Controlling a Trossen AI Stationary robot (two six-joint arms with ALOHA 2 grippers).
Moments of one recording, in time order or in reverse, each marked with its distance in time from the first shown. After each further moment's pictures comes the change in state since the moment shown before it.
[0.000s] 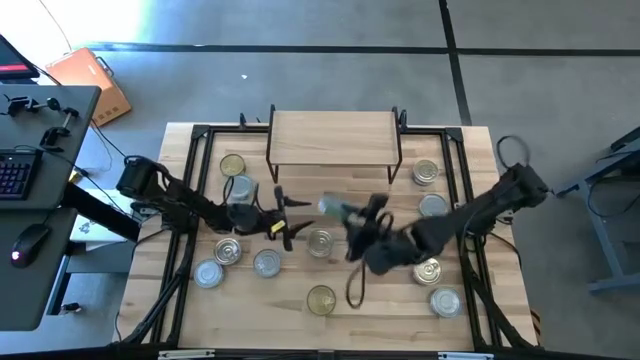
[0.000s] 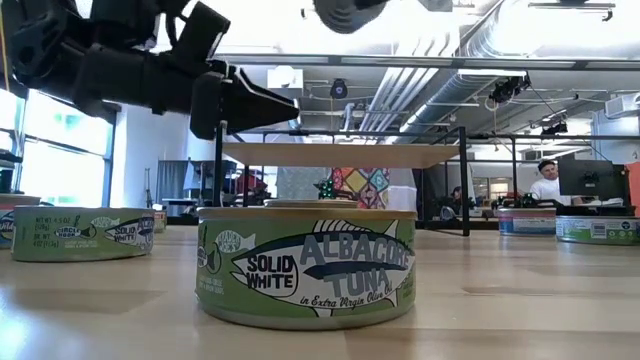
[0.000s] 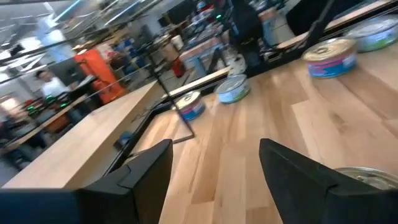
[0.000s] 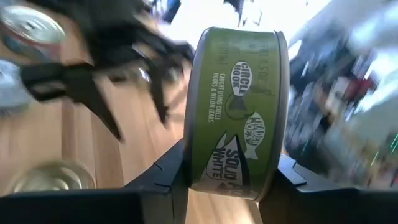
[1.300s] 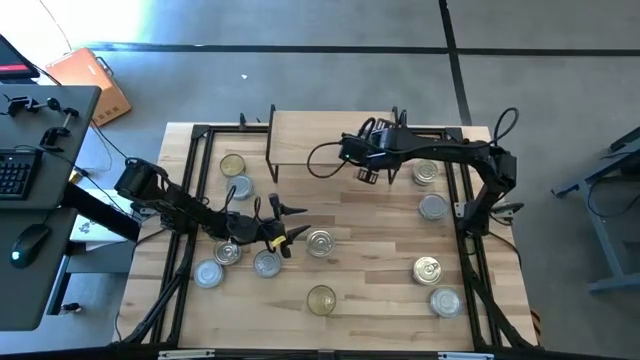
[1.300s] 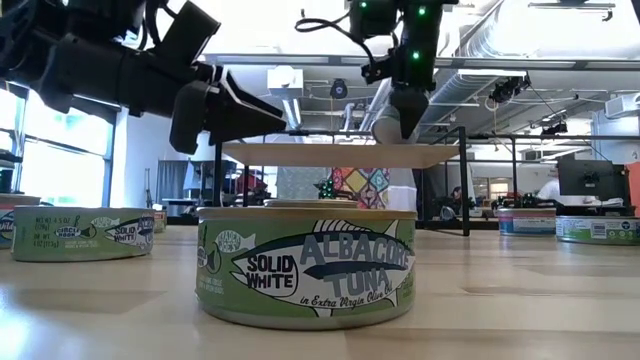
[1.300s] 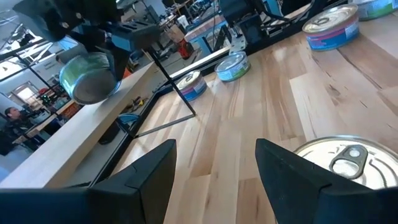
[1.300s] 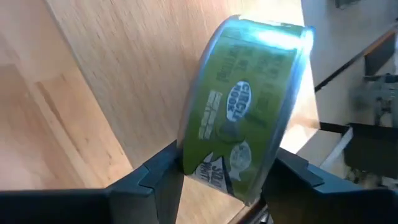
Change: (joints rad) left arm -0.099 0.000 0.000 -0.090 -0.159 -0.004; right arm -0.691 0.181 0.256 -0.721 -0.442 0.064
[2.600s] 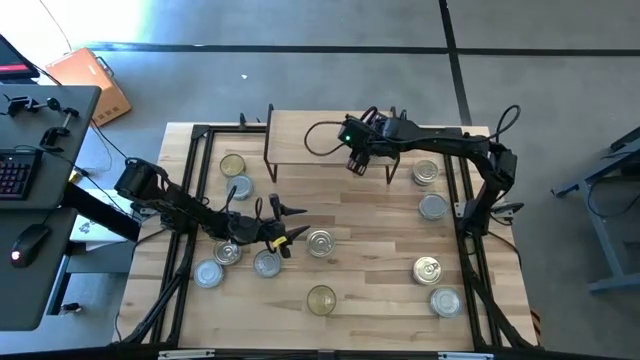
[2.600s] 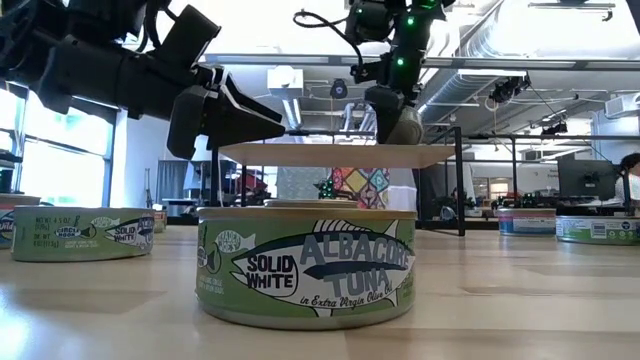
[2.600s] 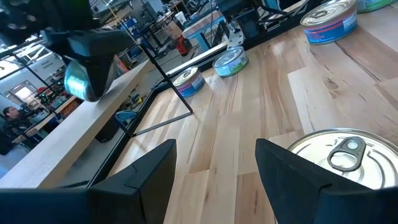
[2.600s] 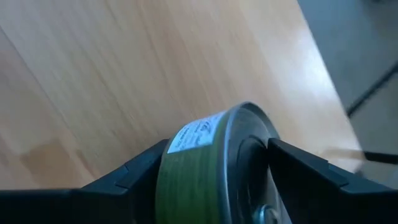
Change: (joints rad) left arm 0.000 0.000 0.000 -0.019 0.001 0.000; right arm -0.098 0.003 0.005 0.203 -0.167 0.006
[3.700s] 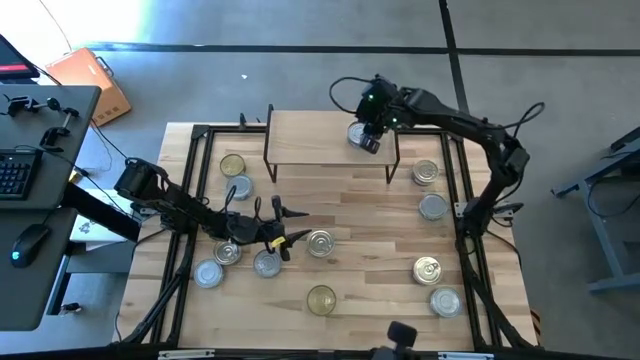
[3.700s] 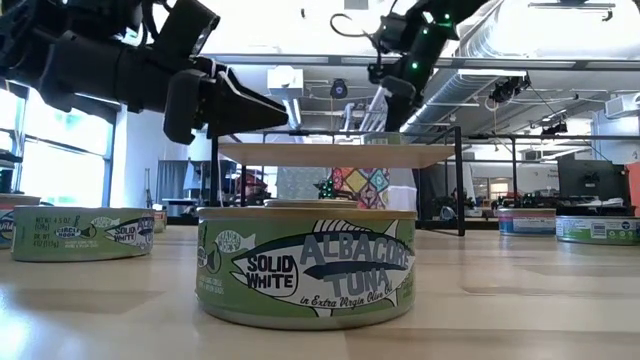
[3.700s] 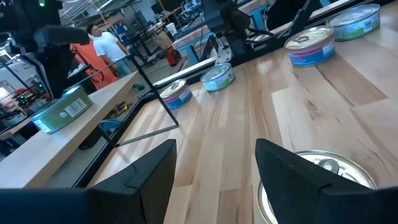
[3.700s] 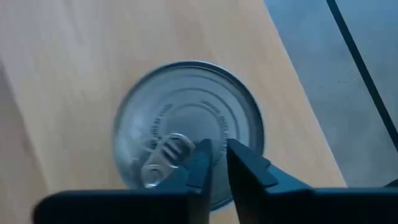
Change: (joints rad) left arm 0.000 0.000 0.005 0.028 0.061 -0.051; right arm -0.264 -0.053 0.002 0.074 -0.385 -0.311
